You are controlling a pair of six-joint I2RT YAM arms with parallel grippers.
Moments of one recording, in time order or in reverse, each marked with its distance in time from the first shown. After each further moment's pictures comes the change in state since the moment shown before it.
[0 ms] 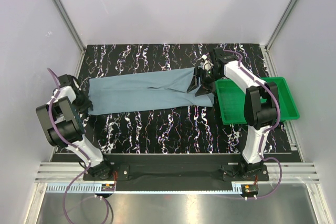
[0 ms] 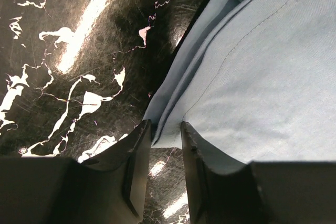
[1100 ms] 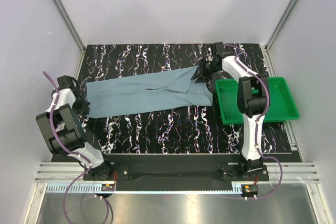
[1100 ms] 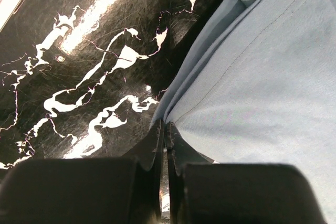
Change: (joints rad) left arm 0.000 -0.111 -0.039 -0.089 -0.117 -0.138; right arm -0.060 0.248 0.208 0.159 0.160 0.175
